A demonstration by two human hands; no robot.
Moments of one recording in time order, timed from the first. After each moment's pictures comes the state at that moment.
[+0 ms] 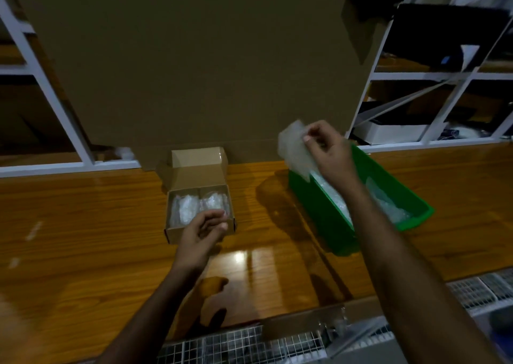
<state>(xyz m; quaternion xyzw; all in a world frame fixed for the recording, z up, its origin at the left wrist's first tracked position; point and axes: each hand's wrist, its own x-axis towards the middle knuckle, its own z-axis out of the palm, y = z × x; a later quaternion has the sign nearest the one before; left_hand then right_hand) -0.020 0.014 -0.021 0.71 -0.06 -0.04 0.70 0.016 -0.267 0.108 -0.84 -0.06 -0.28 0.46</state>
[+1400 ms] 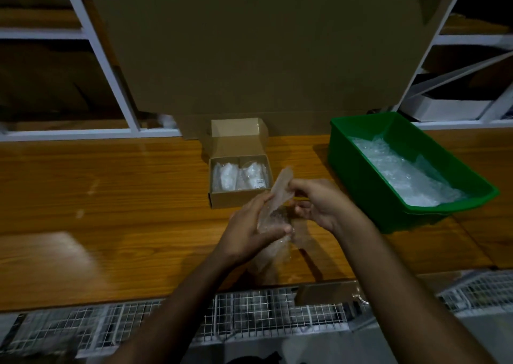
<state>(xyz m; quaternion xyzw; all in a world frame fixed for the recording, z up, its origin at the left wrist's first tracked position) -0.041 0.033 -0.040 0.86 -0.23 -0.04 0.46 -0.035 -0.145 0.034 -0.65 0.19 0.11 0.73</state>
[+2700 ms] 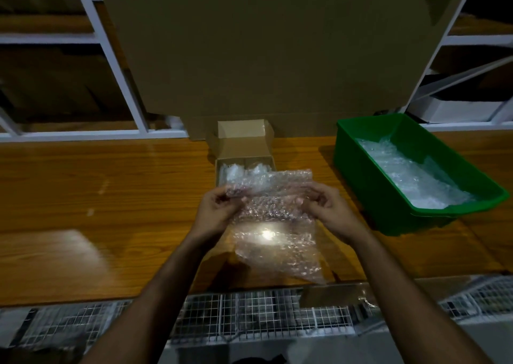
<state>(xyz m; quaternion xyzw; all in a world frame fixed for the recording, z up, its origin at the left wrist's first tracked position) -0.018 0.074 -0.026 0.68 -0.05 -0.04 0.73 -0.039 -0.181 -0.018 -0.74 -0.11 0.00 0.66</state>
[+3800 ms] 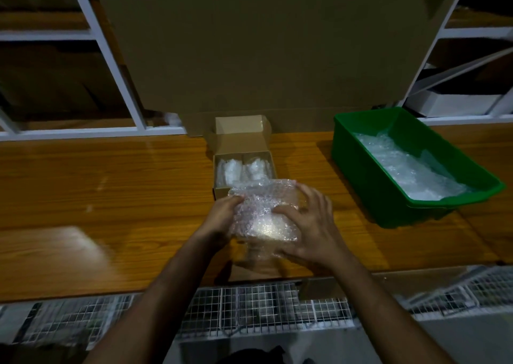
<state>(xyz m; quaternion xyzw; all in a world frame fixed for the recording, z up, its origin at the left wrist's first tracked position) -0.022 0.053 -0.032 0.69 0.11 -0.19 0.70 -0.073 -0.161 -0.060 -0.96 -0.18 -0.15 0.15</state>
